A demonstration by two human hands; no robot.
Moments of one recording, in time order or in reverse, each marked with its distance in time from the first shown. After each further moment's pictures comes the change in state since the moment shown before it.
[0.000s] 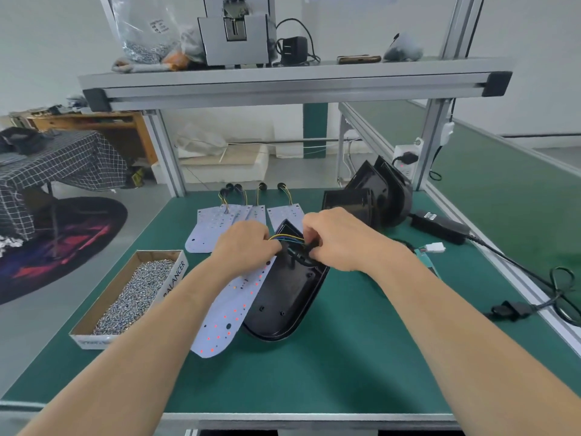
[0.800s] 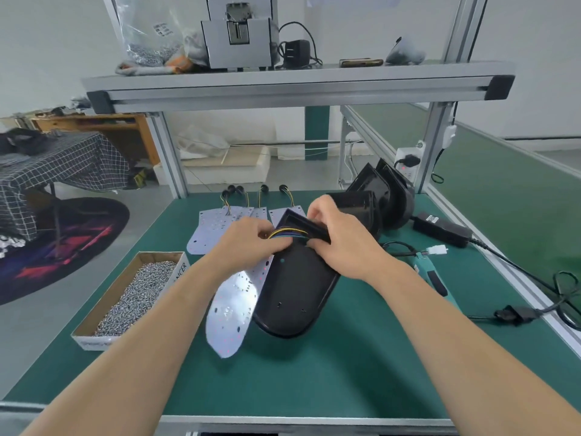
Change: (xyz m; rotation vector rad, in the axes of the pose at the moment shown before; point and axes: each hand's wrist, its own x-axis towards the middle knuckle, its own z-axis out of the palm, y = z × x) left_hand -0.008 -0.001 -0.011 -0.391 -0.054 0.057; right_hand -0.001 0.018 0.022 0.252 0.242 -0.075
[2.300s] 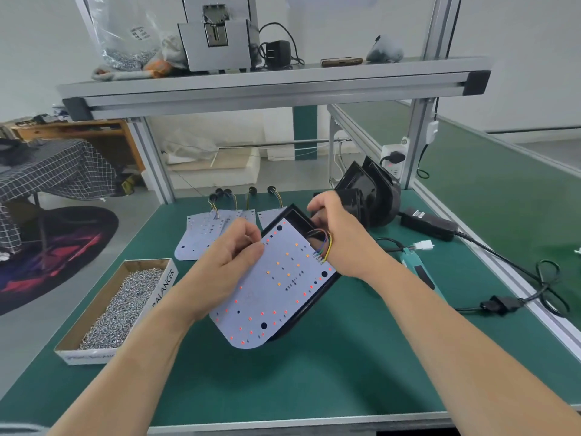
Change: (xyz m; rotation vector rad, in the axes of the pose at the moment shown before) left_hand -0.056 0.001 0.000 -0.337 -0.001 0.287; right_hand -0.013 0.002 -0.011 0.292 0.057 0.095
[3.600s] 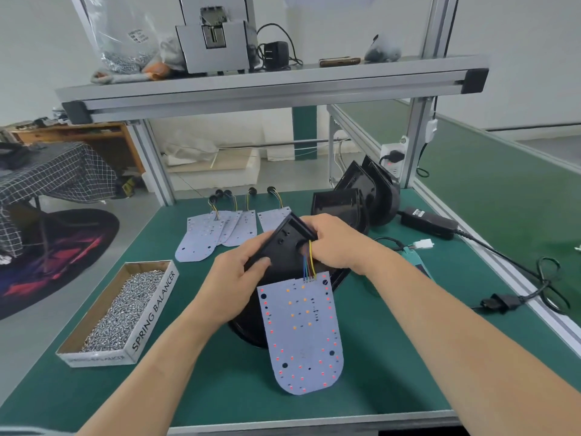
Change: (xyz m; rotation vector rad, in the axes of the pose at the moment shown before) left_hand -0.001 -0.014 0.019 0.095 0.092 -0.027; right_hand 0.015 -0.010 0.004 0.009 -0.240 0.094
